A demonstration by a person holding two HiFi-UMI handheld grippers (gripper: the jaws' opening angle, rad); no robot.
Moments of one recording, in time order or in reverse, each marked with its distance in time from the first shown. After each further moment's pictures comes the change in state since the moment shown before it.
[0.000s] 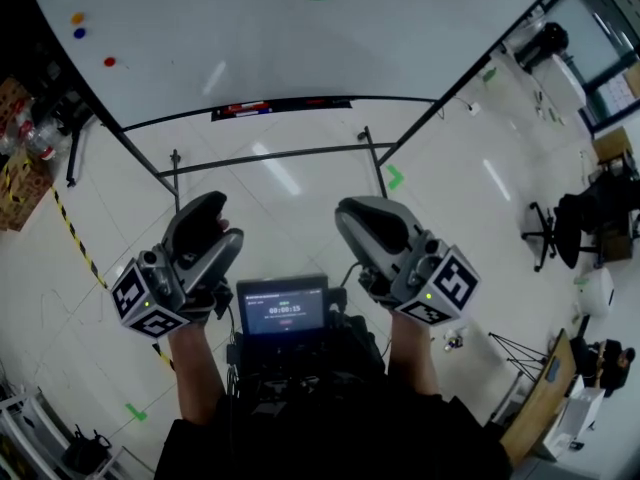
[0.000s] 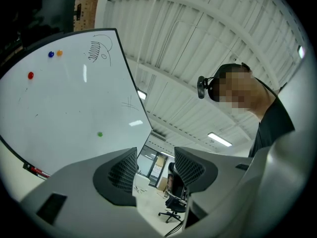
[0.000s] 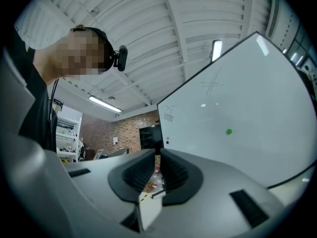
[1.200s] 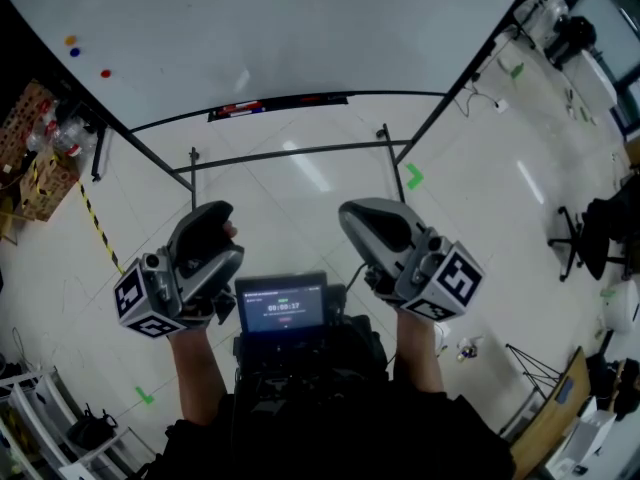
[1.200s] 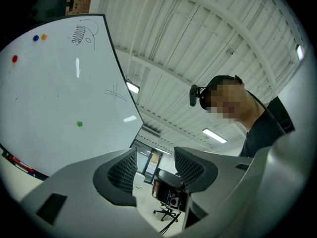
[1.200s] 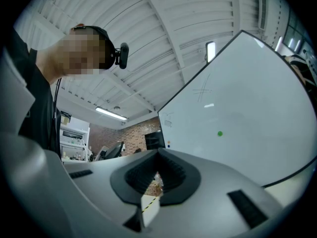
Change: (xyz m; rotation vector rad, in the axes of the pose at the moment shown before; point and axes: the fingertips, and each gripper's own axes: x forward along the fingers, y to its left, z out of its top) left arm 0.083 -0.057 -0.047 0.005 0.036 -0.048; right arm -0.081 -0.058 0.019 0.037 -0.077 0.088
